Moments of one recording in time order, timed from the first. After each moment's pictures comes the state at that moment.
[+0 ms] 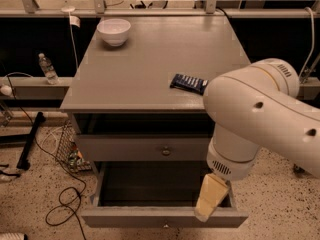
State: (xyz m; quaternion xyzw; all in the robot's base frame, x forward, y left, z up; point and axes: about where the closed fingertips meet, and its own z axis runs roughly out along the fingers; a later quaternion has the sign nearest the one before) arm 0.364 -0.142 0.766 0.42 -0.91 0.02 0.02
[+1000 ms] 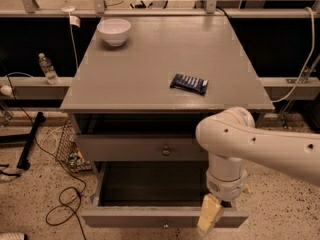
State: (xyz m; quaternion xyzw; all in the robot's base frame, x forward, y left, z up) arm 0.352 -0.180 0.624 0.31 -0.93 0.01 0.18
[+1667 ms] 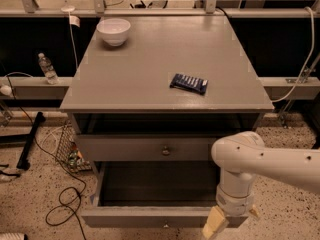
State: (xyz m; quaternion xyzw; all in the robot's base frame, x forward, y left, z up) arm 0.335 -0.206 0.550 0.20 -0.96 -0.02 0.21
